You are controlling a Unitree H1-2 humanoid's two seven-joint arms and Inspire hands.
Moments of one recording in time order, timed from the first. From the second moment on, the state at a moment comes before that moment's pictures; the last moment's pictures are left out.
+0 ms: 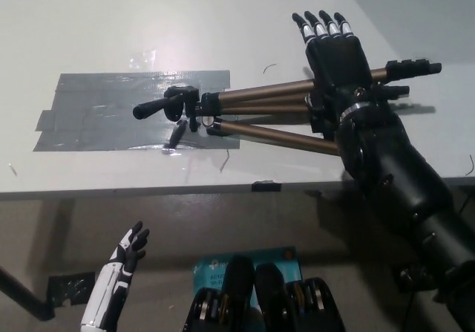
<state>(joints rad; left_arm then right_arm) 0.09 0.14 -0.06 -0.03 0.12 -0.15 -0.06 -0.92 -0.17 0.47 0.69 -0.95 0.21 -0.16</state>
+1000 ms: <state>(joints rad) 0.08 0.15 -0.06 -0.03 0.11 -0.15 -0.07 -0.90 -0.17 0.47 0.82 -0.95 0.02 -0.51</state>
